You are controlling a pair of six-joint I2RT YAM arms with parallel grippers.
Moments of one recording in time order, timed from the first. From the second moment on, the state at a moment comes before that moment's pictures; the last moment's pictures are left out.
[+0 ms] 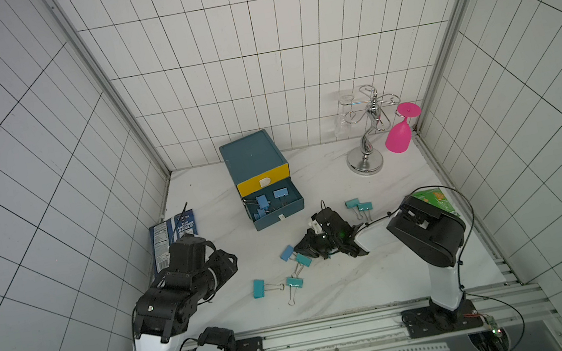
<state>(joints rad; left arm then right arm) -0.27 0.68 1.01 -1.21 0.10 -0.83 0.88 1.90 0.80 0.43 -0.47 1.25</state>
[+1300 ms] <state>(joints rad) -0.27 0.58 1.02 -1.28 0.08 -0.91 1.07 1.73 1.24 -0.54 -0.11 0.38</state>
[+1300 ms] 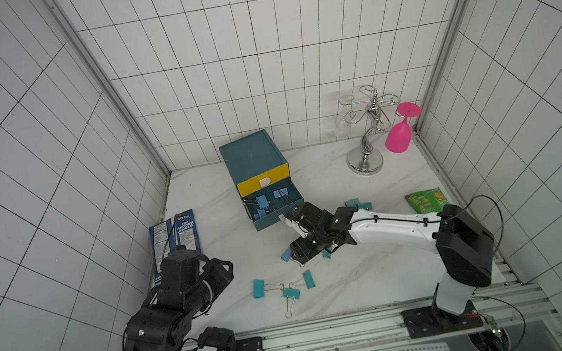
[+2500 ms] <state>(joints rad) -0.27 0.54 1.10 -1.47 0.01 -0.92 1.14 2.03 1.48 -0.61 0.05 0.11</state>
